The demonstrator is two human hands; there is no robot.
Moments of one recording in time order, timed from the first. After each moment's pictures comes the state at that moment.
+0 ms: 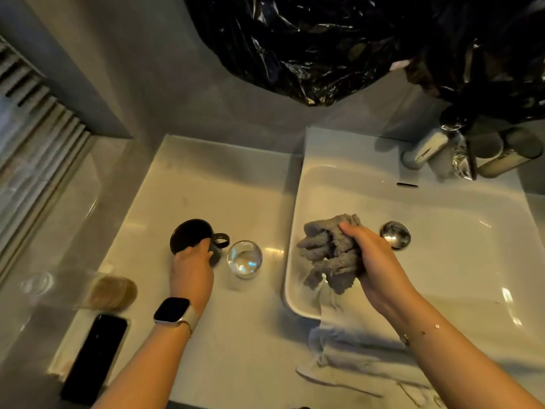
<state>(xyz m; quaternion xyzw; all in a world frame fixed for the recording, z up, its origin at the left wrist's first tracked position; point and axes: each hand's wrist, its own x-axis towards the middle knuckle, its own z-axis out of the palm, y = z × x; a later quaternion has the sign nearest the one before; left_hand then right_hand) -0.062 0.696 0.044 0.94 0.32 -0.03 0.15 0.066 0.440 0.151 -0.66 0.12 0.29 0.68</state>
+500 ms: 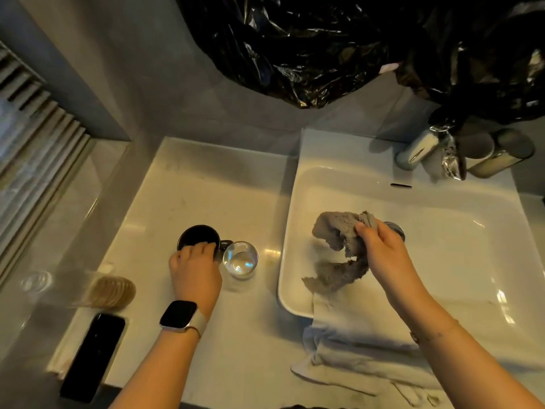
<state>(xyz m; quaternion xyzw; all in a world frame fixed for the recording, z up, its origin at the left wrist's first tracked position) -0.062 0.671 0.049 0.94 0.31 0.00 0.10 0.075 0.417 0.163 -0.80 0.02 0.19 0.57</state>
